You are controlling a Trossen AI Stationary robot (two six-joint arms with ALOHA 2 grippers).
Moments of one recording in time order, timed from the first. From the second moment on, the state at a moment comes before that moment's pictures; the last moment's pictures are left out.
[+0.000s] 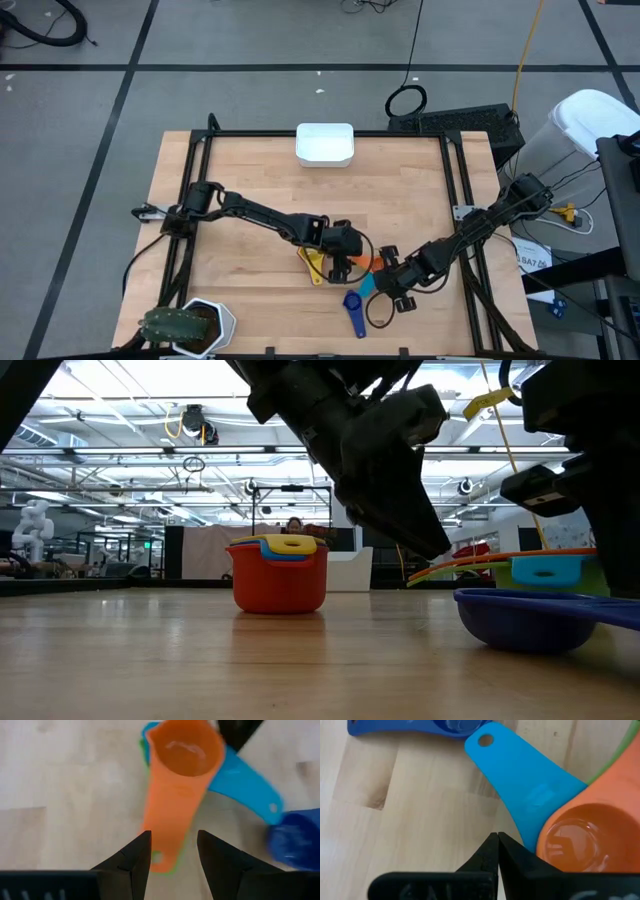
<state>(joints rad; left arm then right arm) -0.16 2.14 1.54 -0.26 0.06 -0.07 0.57 1.55 0.81 -0.41 0.05 0.35</state>
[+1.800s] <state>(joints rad) -0.15 2.24 1.54 -0.18 -0.03 -0.03 0.53 1.55 0.81 -0.37 0.14 0.39</state>
